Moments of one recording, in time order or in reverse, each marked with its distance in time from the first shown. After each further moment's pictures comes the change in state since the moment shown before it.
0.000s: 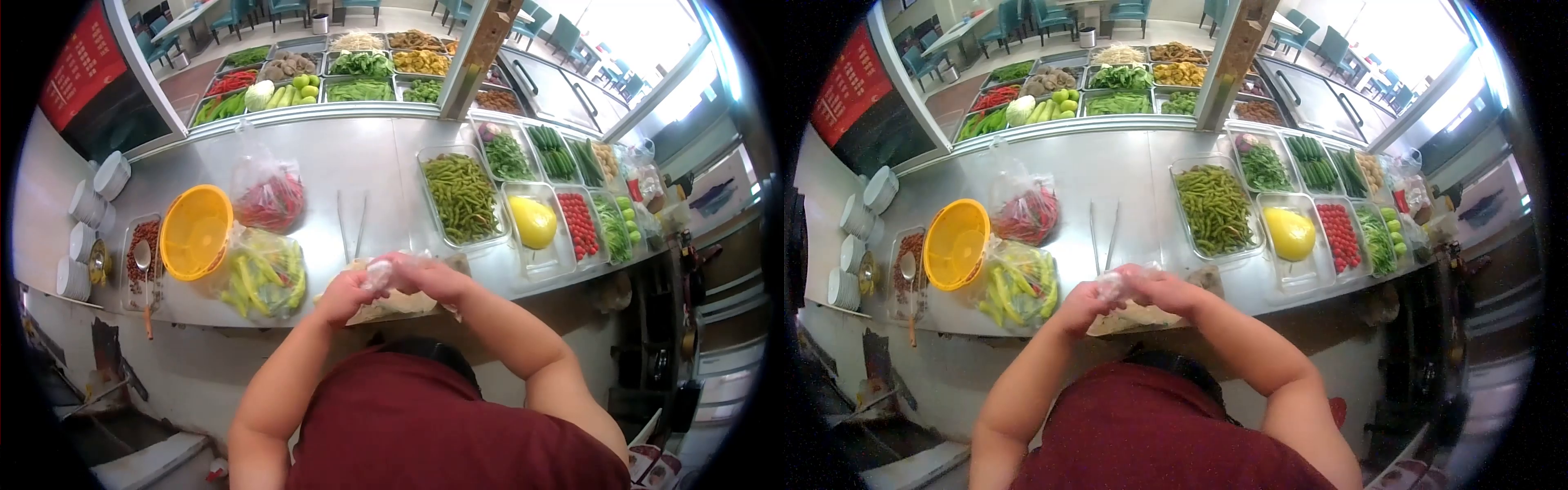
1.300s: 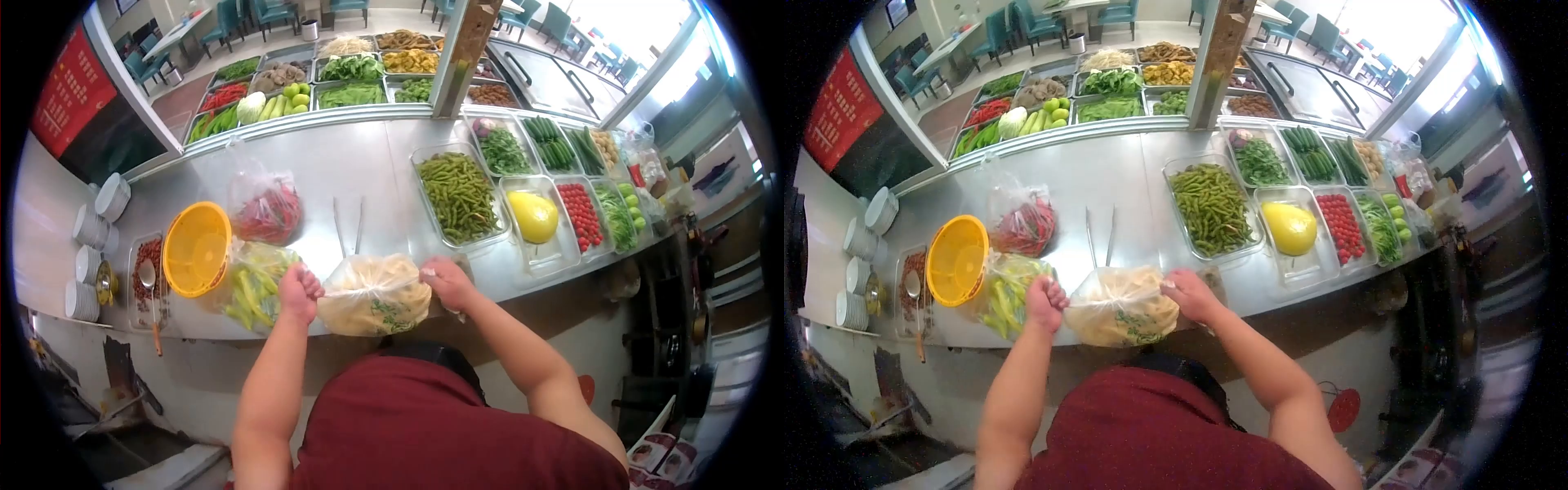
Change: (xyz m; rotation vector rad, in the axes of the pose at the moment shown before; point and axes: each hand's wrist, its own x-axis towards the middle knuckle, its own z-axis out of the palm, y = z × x) left_hand 0.014 -0.047 -0.076 -1.019 0.542 0.036; right_hand 0.004 0.102 -0.059 -0.708 0.426 -0.363
